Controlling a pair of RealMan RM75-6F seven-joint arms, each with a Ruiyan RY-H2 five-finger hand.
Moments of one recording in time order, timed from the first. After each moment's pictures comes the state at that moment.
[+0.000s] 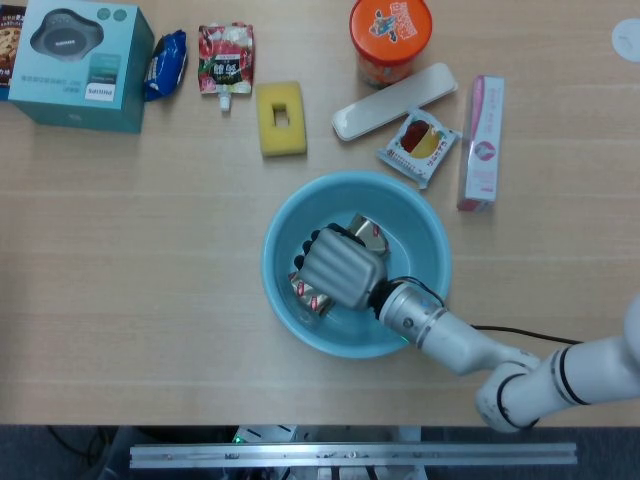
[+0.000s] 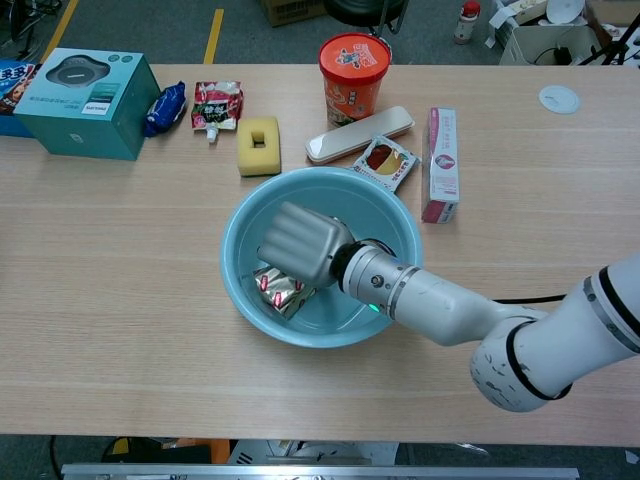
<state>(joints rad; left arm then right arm) -0.04 -0.99 0.00 -1.64 1.48 1.44 -0.13 1.03 -1.94 -0.10 -1.33 -1.09 0.98 -1.05</state>
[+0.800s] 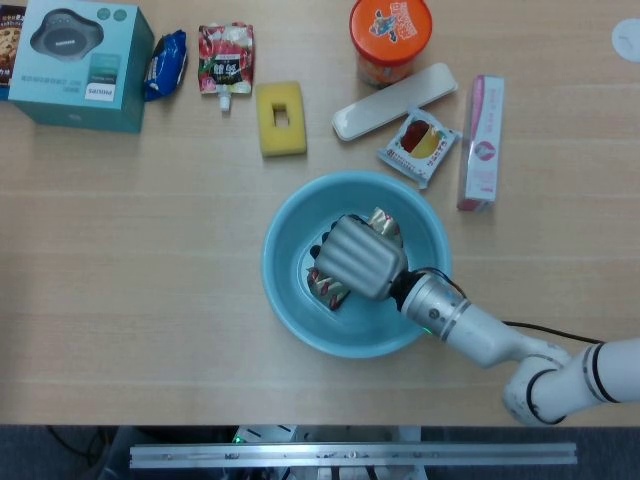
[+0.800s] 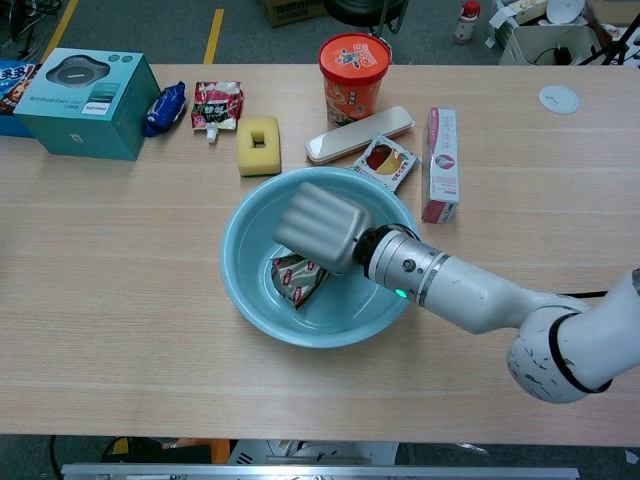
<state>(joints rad) -0.04 -0.99 0.00 -1.65 1.48 1.44 -0.12 0.94 -1.85 -0.06 -1.36 -1.27 0.99 -0.92</state>
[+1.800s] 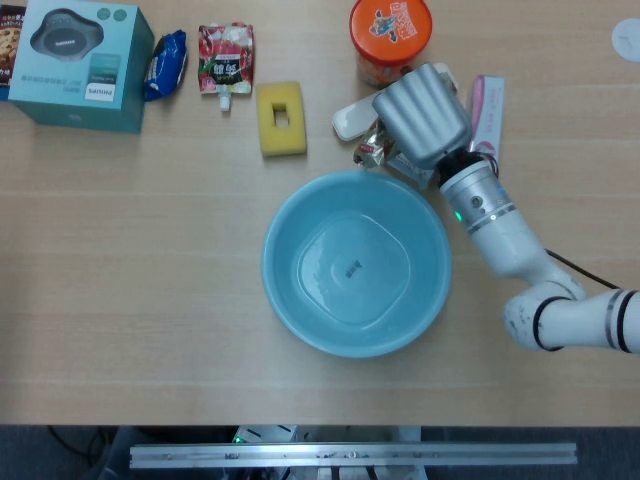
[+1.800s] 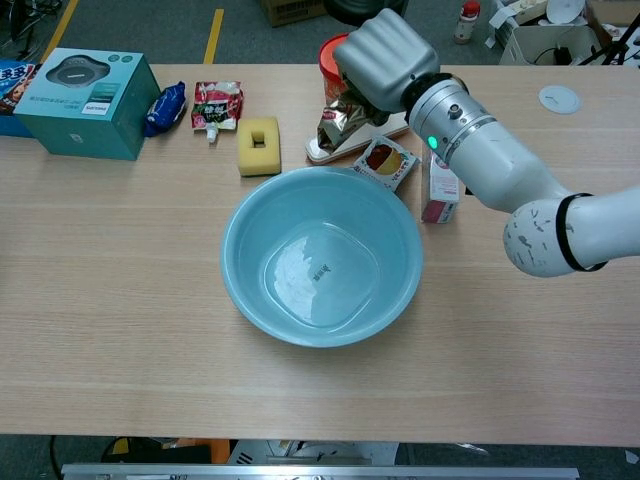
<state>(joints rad) -0.04 -0.98 0.00 -1.66 1.48 1.45 -0.10 0.95 -1.72 0.24 -1.33 -1.02 1.04 -0.98</state>
